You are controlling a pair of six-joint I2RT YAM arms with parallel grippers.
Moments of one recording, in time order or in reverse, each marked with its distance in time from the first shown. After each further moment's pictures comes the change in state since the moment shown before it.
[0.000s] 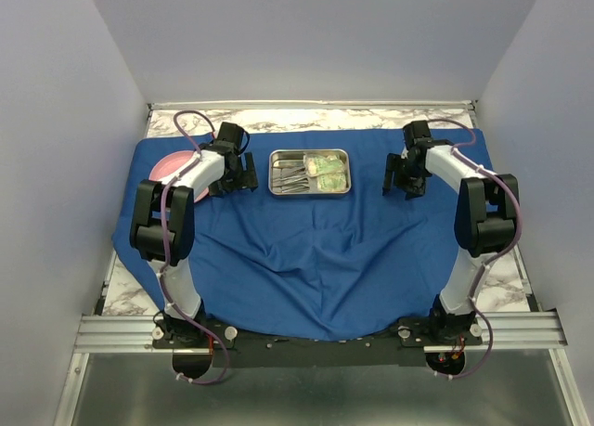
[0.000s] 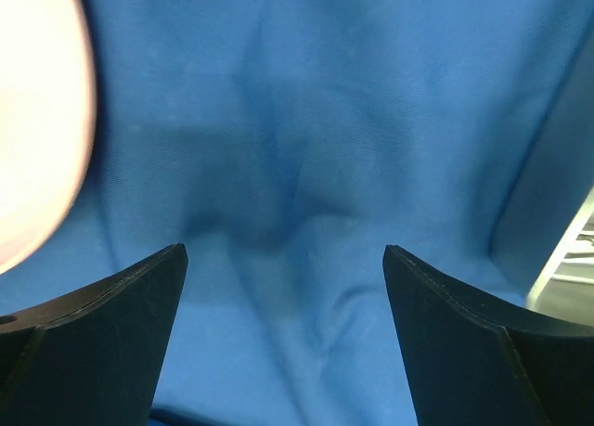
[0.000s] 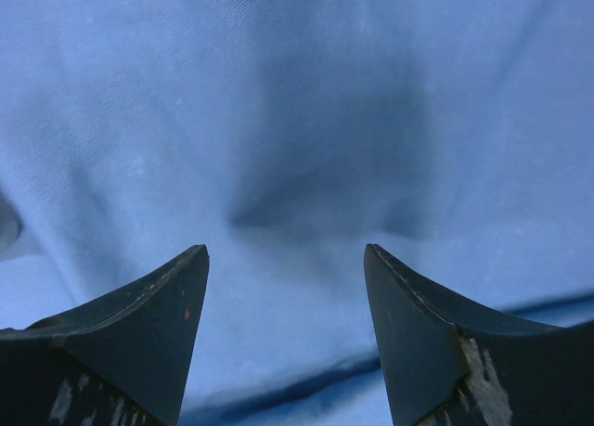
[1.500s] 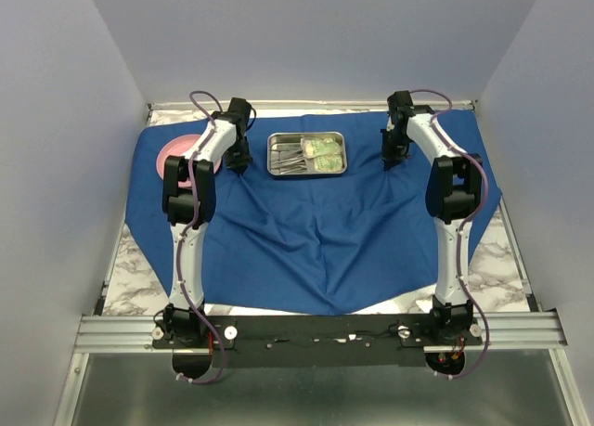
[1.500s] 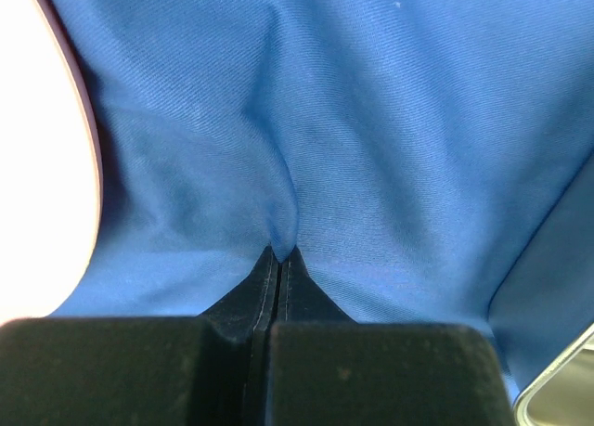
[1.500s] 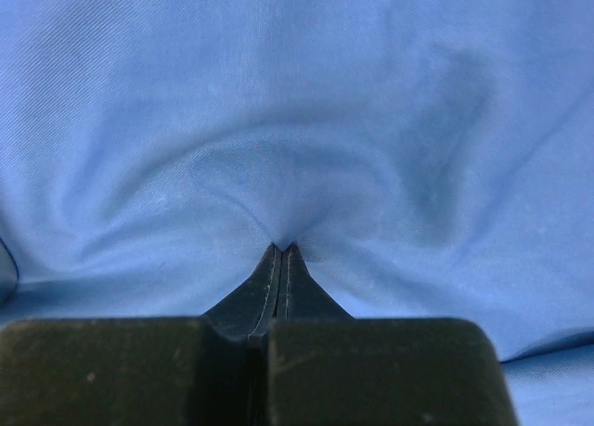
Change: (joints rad) left arm 0.034 0.478 0.654 -0.315 -0.024 0.003; right arm 0.017 0.479 0.727 -0.290 0.033 -0.105
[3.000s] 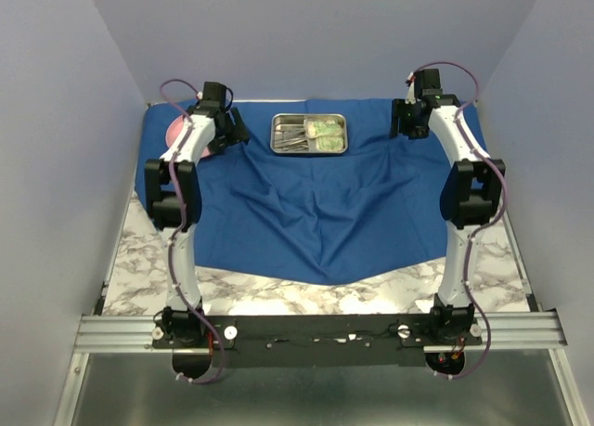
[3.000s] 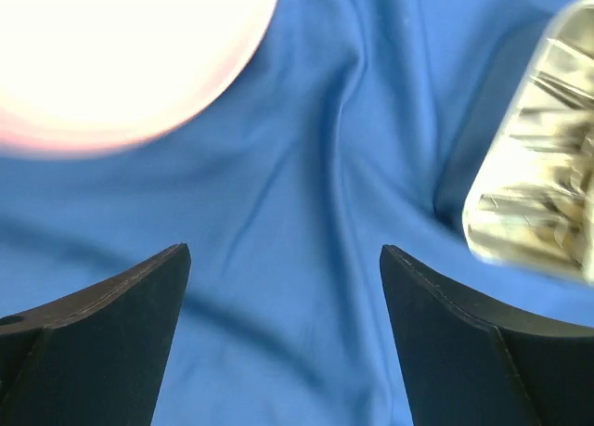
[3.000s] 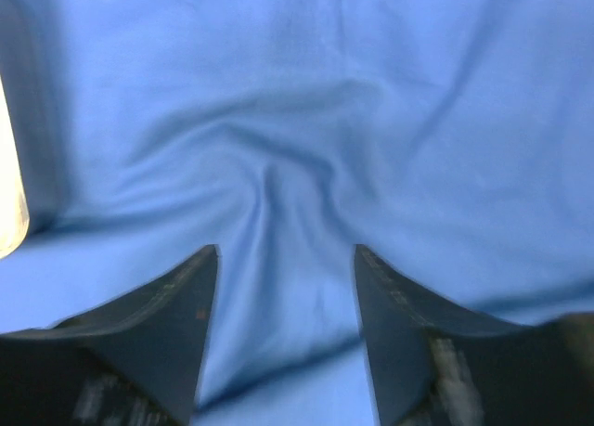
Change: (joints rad) left arm 0.100 -0.163 -0.084 0.241 0.136 -0.090; right arm -0.071 -0.187 -0.044 0.217 -0.046 -0.080
